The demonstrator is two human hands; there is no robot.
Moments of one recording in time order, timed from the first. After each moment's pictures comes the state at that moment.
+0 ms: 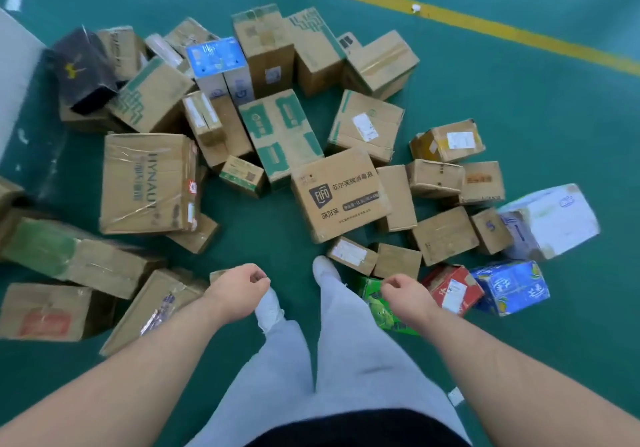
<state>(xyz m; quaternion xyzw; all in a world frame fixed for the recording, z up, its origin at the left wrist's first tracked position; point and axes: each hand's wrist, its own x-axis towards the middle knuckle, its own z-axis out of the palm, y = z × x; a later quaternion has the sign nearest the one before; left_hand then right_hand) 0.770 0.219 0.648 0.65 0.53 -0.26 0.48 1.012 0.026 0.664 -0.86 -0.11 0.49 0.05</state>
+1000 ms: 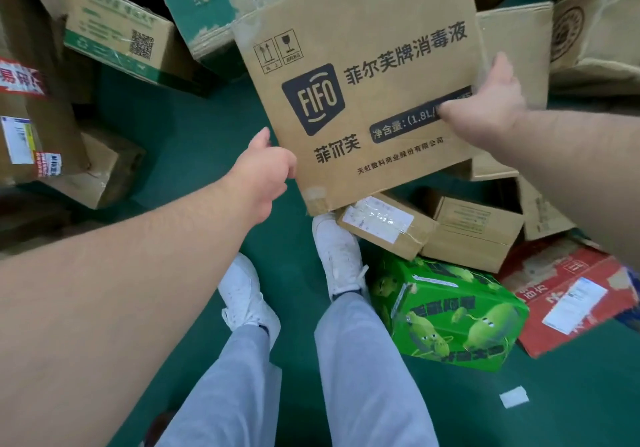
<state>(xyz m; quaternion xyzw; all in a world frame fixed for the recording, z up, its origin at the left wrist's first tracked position) 1.004 0.273 0.206 0.32 0.68 -0.11 0.65 1.260 0.177 0.202 -0.92 -0.10 0.38 0.07</state>
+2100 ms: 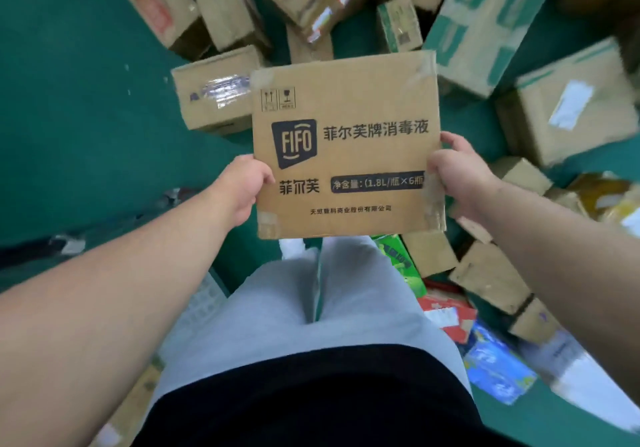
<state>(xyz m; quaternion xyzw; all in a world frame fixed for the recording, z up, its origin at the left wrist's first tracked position) 0.758 0.085 0.624 0.09 0.77 0.16 0.61 1.054 0.172 0.593 -0.75 -0.30 0.60 0.01</state>
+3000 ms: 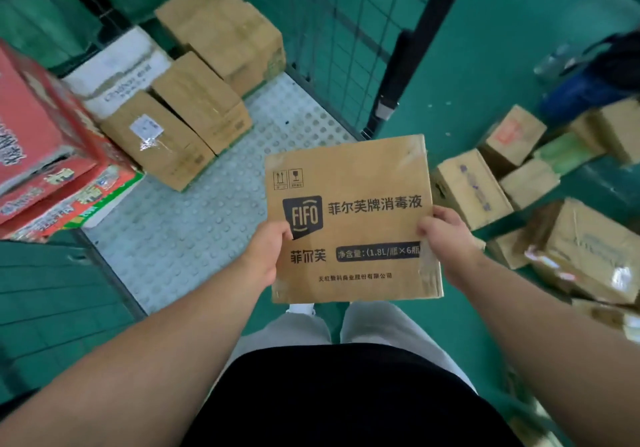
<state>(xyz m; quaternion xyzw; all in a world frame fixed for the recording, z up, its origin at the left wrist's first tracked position) 0.738 -0.482 0.743 -0.42 0.56 0.65 0.29 0.723 -0.215 0.771 -0.39 -0.74 0.50 -0.24</state>
